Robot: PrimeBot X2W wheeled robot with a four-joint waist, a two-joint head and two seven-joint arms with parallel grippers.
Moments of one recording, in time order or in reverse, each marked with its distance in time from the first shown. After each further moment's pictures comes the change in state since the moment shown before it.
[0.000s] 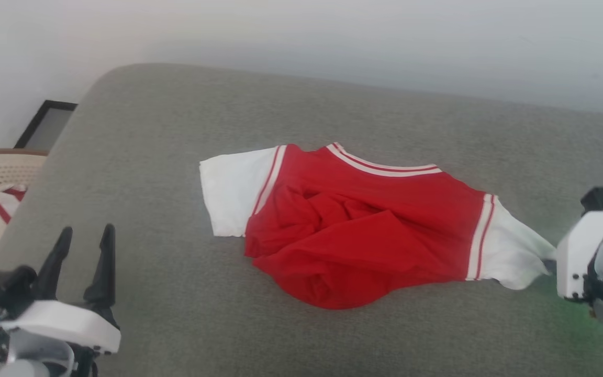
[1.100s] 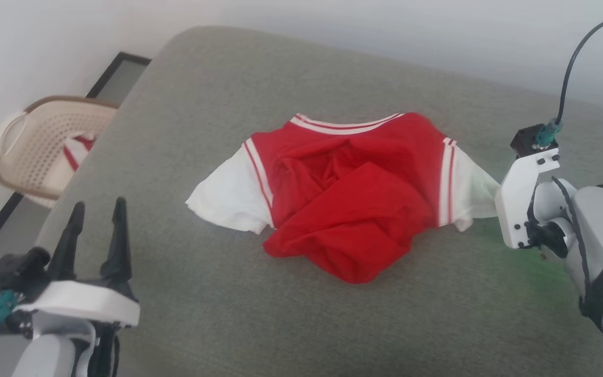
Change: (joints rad) left arm -0.126 -0.071 -0.019 0.107 0.004 -0.009 -0.095; right arm -0.287 0.129 0.231 0.153 -0.103 0.000 -0.066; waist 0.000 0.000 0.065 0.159
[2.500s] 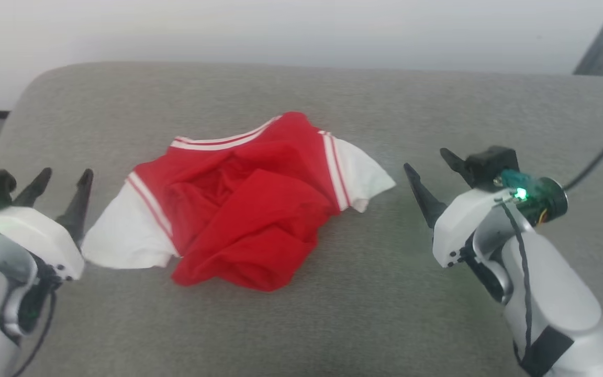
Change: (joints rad) left arm -0.309 0.391 -0.354 0.196 -0.300 0.048 0.272; right arm 0.318 0.187 -0.249 -0.482 -0.312 0.000 -0.532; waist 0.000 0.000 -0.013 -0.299
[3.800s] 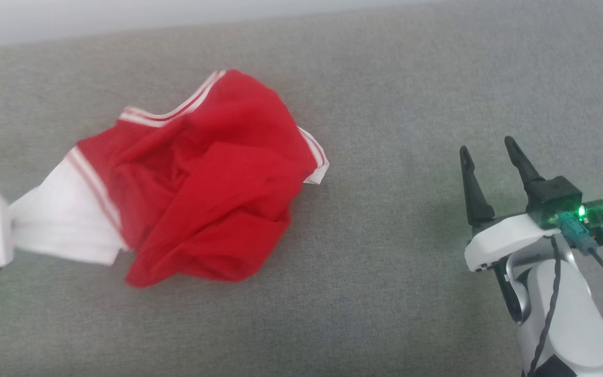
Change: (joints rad) left arm -0.158 0.144 -0.062 0.070 -0.076 0.074 0.716; right arm 0.119 0.118 -0.332 -0.095 -0.294 0.000 -0.259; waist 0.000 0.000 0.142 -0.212
